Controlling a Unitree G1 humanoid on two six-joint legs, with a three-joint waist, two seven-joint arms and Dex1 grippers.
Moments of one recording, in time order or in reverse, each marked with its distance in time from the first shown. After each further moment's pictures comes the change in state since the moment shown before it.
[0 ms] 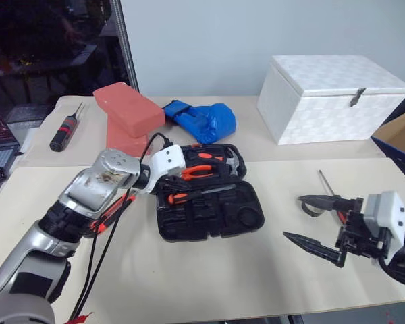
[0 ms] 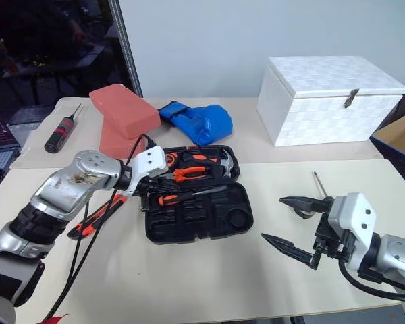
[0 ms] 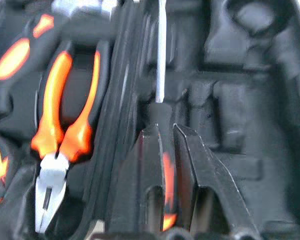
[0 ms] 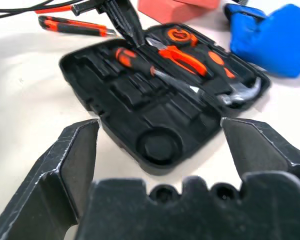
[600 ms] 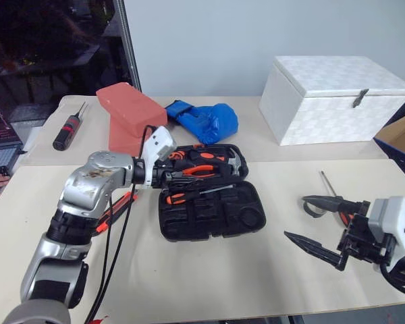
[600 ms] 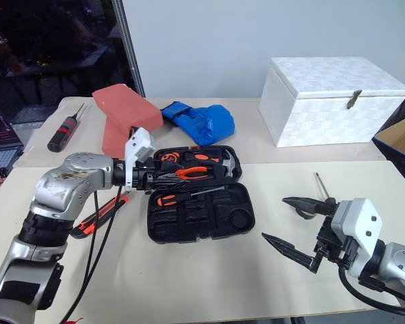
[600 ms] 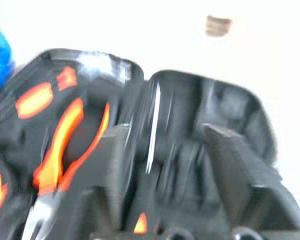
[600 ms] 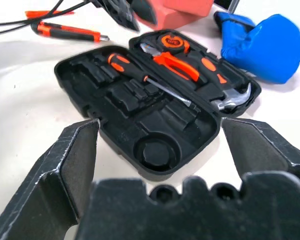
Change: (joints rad) left arm 0.140 -0.193 0.376 -0.105 -0.231 0.122 0.067; right arm 0.031 0.050 -0.011 -0.069 0.008 0.000 -0.076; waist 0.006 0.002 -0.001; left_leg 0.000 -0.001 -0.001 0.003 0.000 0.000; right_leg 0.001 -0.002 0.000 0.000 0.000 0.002
